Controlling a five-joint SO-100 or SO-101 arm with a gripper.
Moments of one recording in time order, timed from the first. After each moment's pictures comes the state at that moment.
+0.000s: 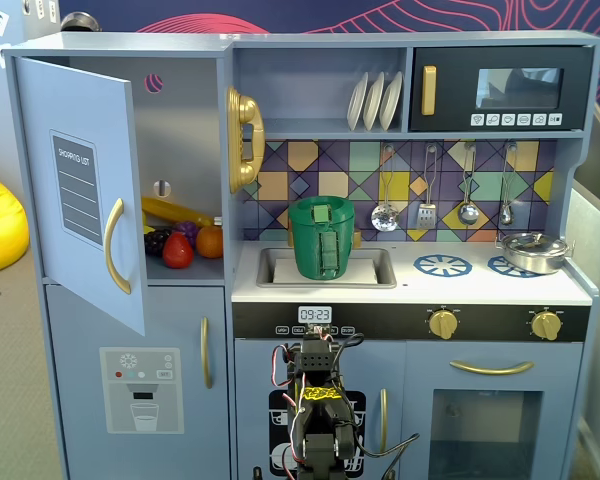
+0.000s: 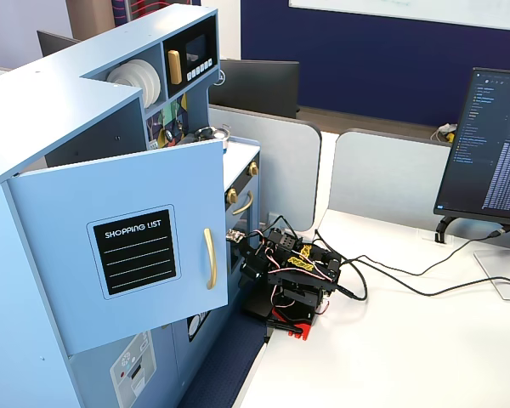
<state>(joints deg) -2.3 182.5 170.1 78.7 -88.6</state>
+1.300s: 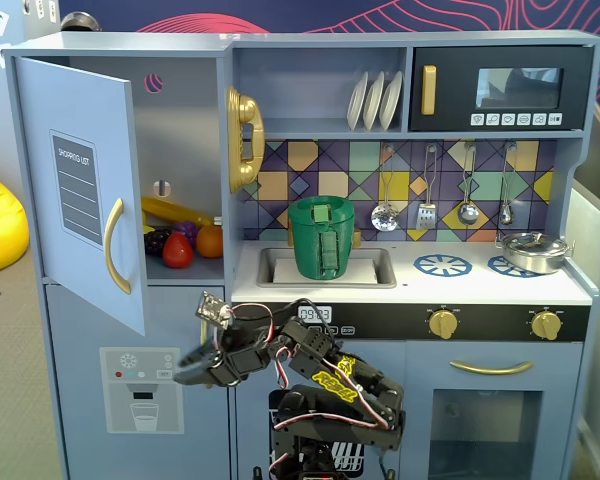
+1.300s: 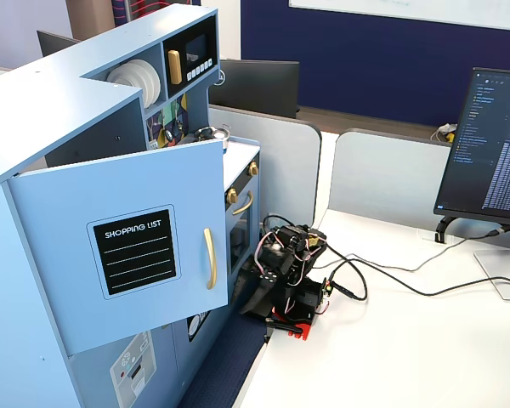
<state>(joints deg) -77.7 177.1 149.9 45.8 -117.6</state>
